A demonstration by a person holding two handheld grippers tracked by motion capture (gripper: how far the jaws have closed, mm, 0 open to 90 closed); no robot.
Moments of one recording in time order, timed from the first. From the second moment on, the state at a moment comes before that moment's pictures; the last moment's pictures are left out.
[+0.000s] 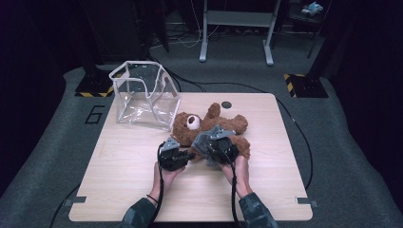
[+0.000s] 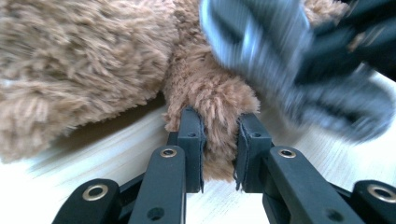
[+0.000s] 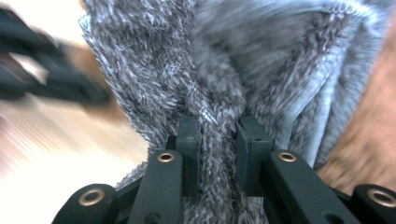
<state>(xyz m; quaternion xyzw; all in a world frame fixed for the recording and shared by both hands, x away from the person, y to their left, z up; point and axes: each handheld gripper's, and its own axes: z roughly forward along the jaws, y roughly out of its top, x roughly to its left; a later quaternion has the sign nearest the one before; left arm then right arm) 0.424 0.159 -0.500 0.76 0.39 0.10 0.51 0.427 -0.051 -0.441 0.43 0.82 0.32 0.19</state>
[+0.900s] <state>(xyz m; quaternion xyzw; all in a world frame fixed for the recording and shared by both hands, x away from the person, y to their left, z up) 0.423 0.168 -0.505 0.76 0.40 0.09 0.51 0.473 -0.060 -0.424 0.46 0.80 0.30 0.22</state>
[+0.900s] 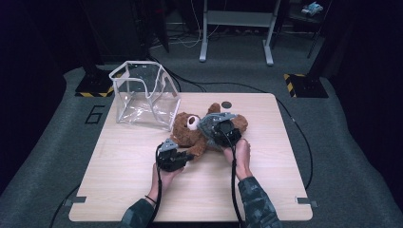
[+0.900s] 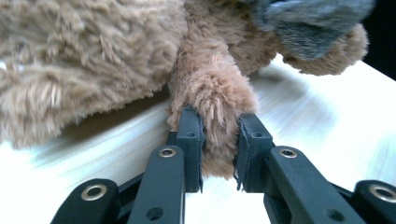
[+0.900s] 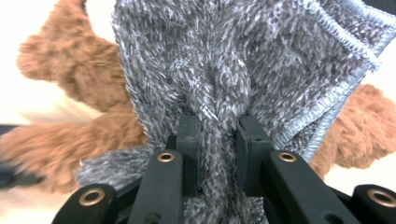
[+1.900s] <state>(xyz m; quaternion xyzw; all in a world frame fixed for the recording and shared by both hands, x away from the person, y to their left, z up) 0.455 0.182 -0.493 0.75 0.43 0.23 0.44 0.431 -0.109 -0.422 0.48 0.76 0.37 0.23</state>
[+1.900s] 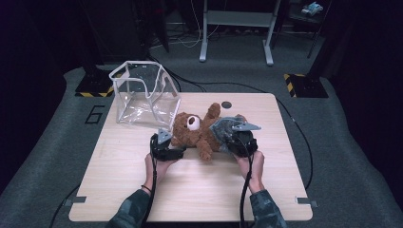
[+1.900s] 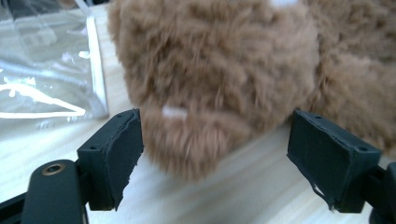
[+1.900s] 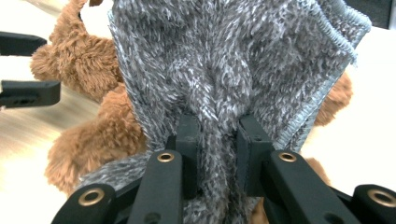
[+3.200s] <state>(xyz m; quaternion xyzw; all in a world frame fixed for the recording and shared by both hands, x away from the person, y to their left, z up) 0.465 0.183 -0.461 0.78 0.39 0.07 0.48 0.396 -0.143 -0.414 0.50 0.73 0.40 0.25</state>
